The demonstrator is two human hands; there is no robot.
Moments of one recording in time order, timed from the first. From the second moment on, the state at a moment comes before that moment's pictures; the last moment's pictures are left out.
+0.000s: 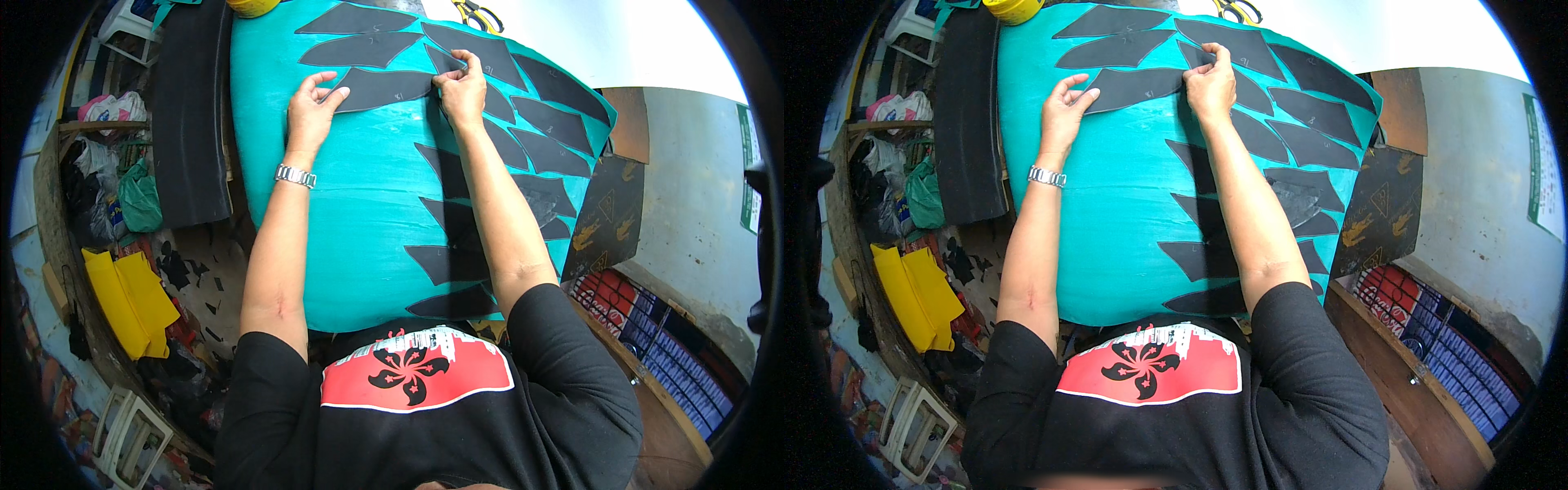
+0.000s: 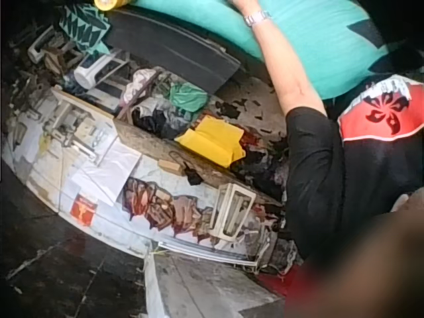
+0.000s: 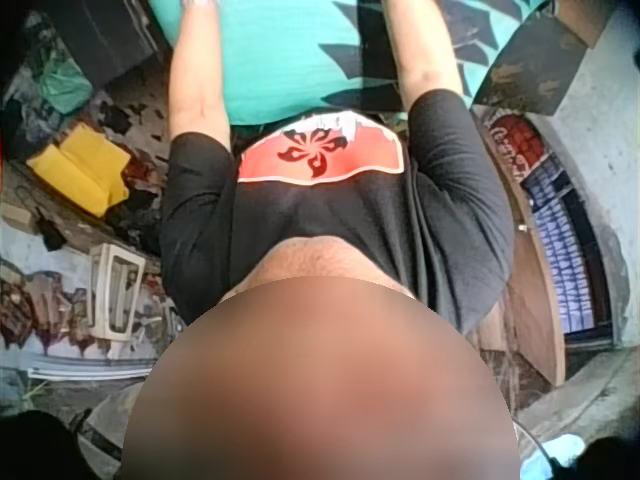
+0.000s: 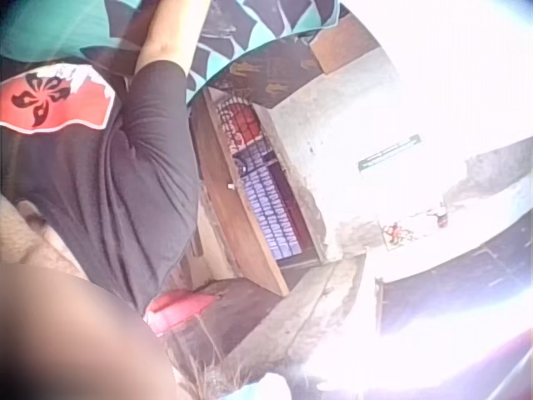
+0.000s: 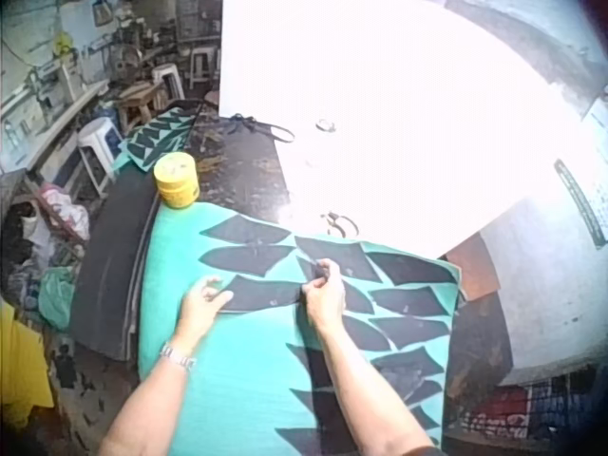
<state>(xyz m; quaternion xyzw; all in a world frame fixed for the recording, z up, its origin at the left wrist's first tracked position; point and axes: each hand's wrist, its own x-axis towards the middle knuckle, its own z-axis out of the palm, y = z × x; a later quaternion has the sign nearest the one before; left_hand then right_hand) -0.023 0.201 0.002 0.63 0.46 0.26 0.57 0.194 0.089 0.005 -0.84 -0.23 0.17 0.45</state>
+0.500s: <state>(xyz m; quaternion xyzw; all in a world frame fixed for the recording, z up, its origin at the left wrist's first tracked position) -0.017 0.202 -0.011 0.66 0.48 0.27 0.50 0.205 0.087 0.000 -0.83 -0.20 0.19 0.48</state>
